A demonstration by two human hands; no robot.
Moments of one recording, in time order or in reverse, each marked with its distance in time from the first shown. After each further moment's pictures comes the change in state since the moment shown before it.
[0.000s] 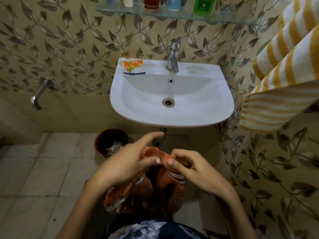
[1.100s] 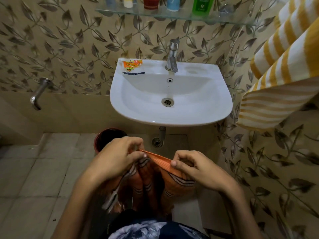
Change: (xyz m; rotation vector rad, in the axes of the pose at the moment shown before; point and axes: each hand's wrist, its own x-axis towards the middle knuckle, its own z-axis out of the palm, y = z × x) left_hand -0.009 -0.004 -0.015 0.159 0.151 -0.040; right_hand -0.006 -0.002 -0.008 -0.160 -0.062 0.073
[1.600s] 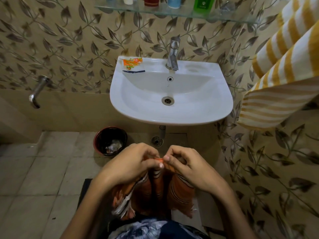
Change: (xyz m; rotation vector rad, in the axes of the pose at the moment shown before) left_hand 0.006 0.011 0.019 -0.093 -0.183 0.083; right_hand 0.009 -0.011 0.017 0.058 0.115 -0.078
